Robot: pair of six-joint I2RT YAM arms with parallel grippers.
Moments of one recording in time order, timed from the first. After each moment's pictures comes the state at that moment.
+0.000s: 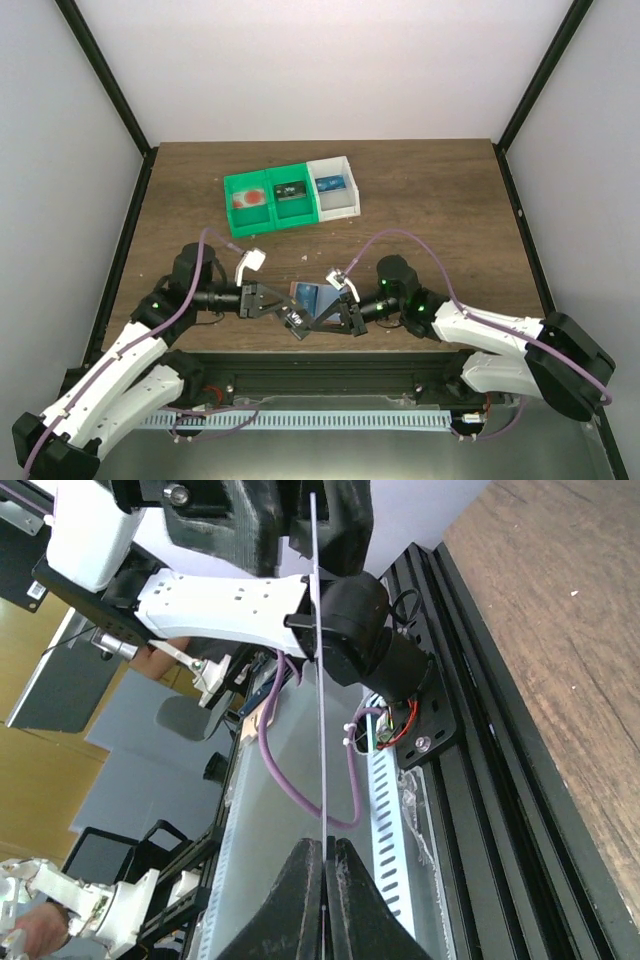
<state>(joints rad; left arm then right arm) -0.53 0.71 0.59 -0.39 0.90 -0.61 0.85 1.15 0.44 0.45 -0.99 0.68</state>
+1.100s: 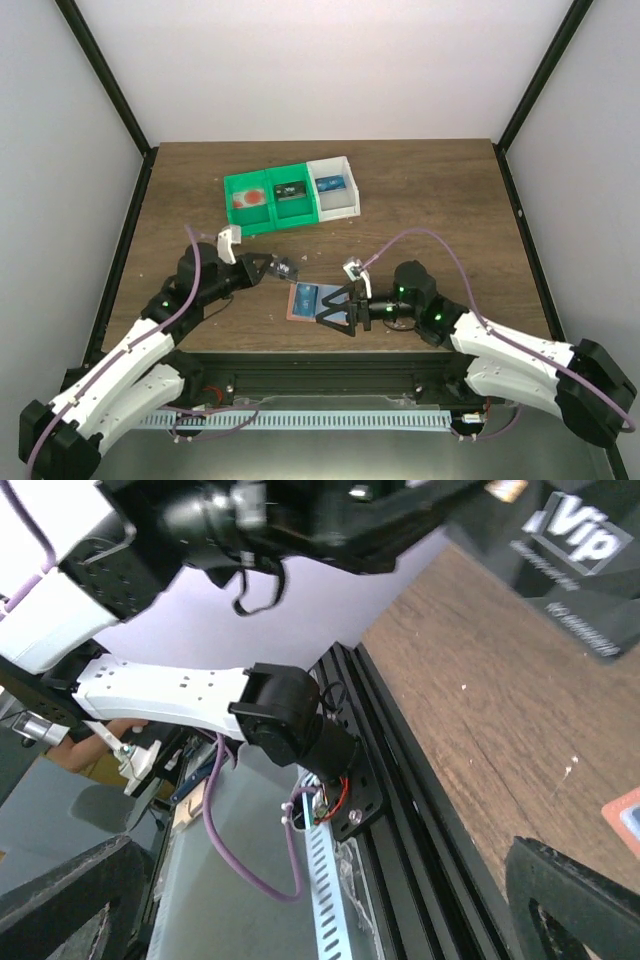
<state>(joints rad) -0.53 0.73 0.53 -0.20 0.31 -0.79 0.85 0.98 0.39 0.38 -0.74 0.69</state>
